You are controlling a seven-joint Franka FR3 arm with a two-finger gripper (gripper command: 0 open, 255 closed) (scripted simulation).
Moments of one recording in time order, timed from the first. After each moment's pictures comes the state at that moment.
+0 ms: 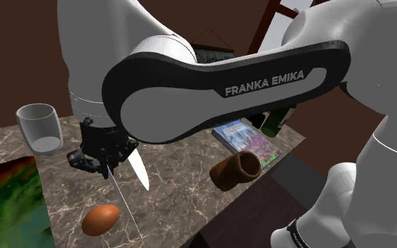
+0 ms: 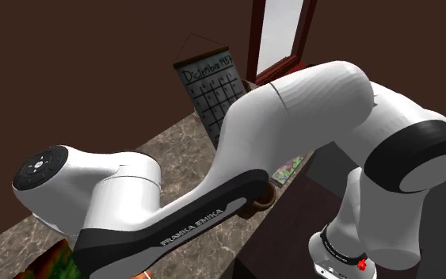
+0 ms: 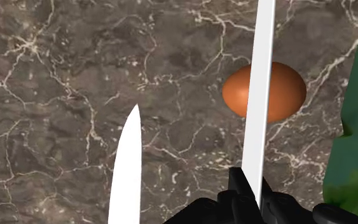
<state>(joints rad) 0.55 0.27 0.37 -1.72 -0.12 1.98 0.91</state>
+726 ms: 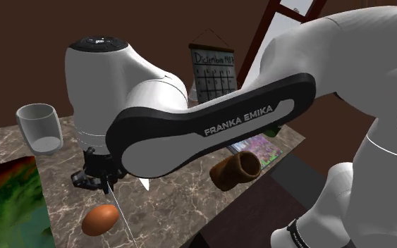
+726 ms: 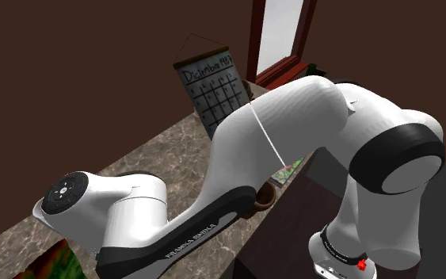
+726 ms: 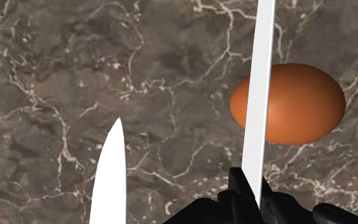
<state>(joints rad) 0.55 0.33 0.36 -1.80 -0.15 2.12 0.93</state>
